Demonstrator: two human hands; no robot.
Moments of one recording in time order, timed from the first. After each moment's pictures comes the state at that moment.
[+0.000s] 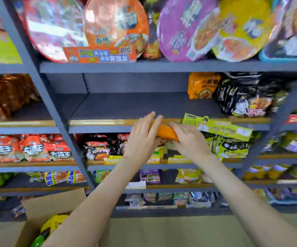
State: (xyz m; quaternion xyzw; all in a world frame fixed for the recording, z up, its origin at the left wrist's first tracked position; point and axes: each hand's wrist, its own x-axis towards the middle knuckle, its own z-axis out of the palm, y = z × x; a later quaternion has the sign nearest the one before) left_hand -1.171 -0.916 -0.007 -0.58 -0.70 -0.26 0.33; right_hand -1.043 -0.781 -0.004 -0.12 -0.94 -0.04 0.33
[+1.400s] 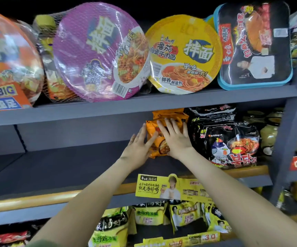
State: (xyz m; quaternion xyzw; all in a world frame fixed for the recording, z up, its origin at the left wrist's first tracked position) left_hand -1.253 -0.603 -0.013 -0.63 -0.75 -0.04 0.21; right_hand -1.123 -0.487 0.001 -0.31 -0.92 -0.17 0.15
